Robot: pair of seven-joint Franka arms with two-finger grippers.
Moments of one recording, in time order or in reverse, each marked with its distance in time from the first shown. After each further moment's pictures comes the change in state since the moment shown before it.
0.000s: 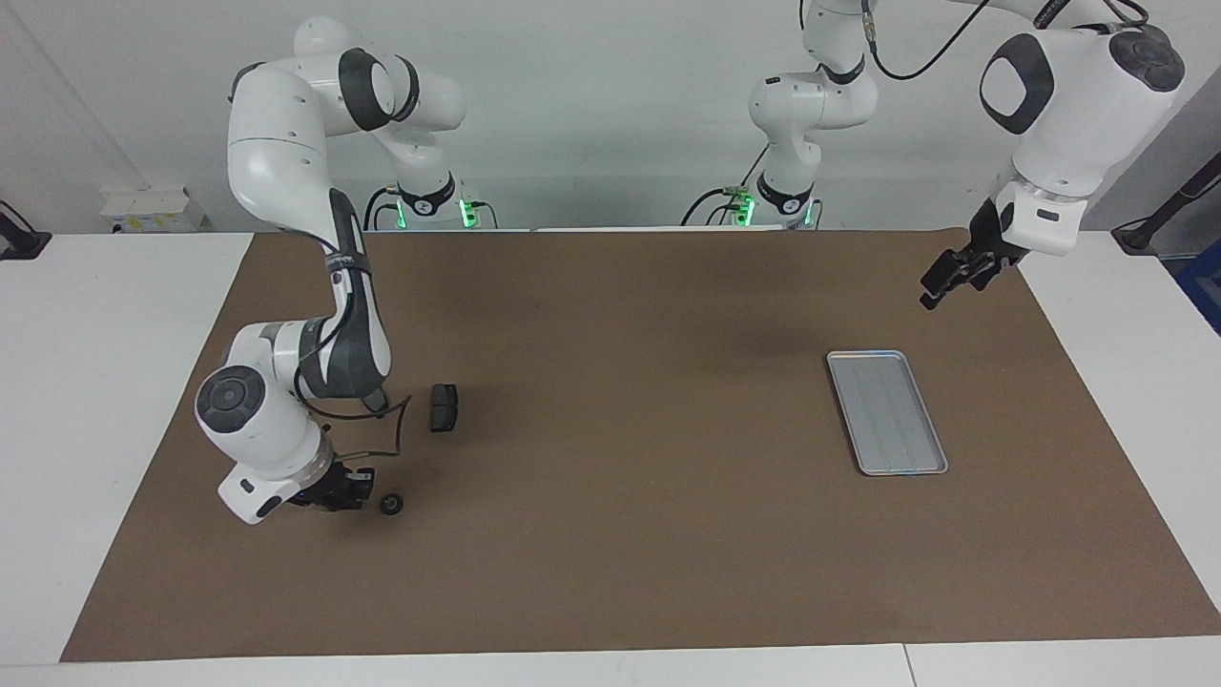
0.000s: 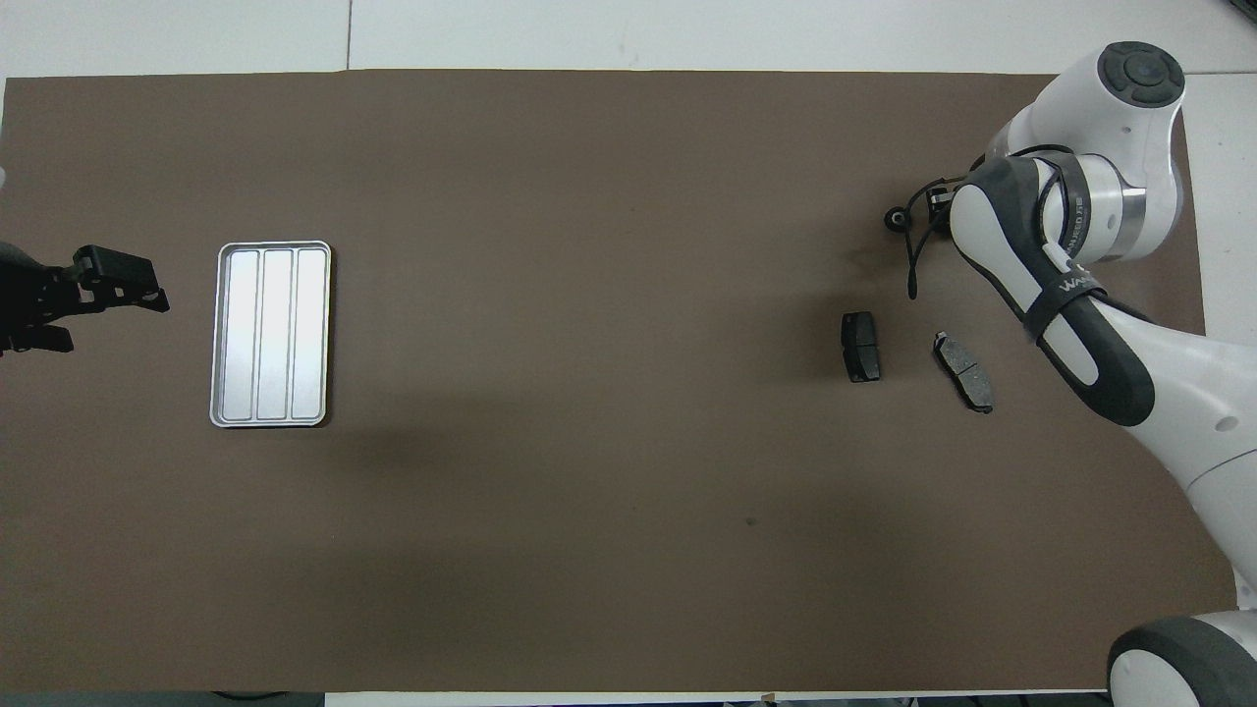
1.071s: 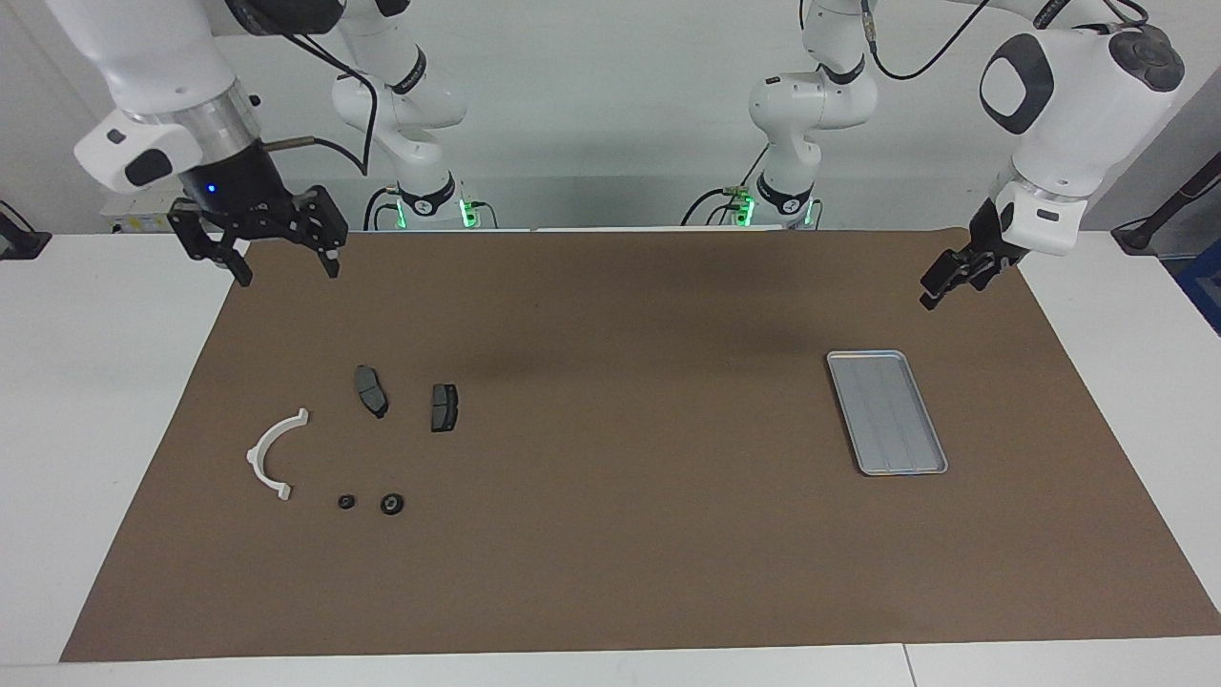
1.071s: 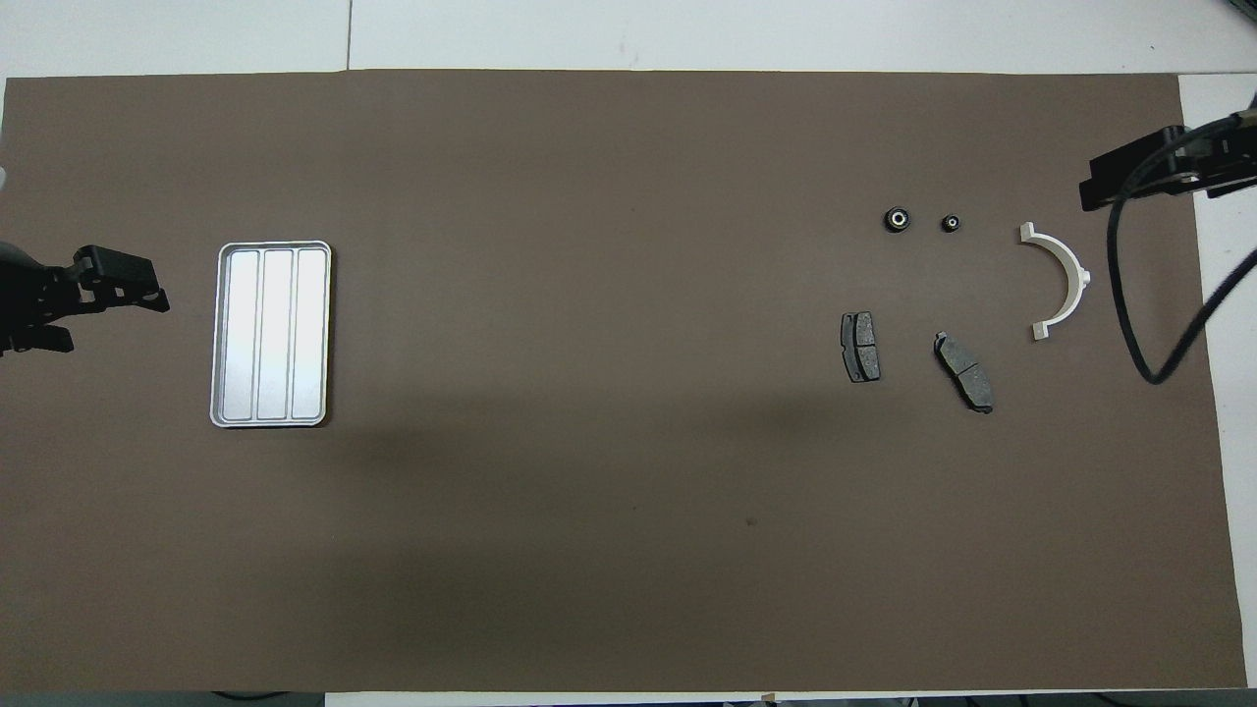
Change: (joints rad) left arm 0.000 0.000 0.000 0.000 0.000 0.000 0.000; right arm 0.174 -0.553 -0.147 0.188 0.168 -0.613 0.005
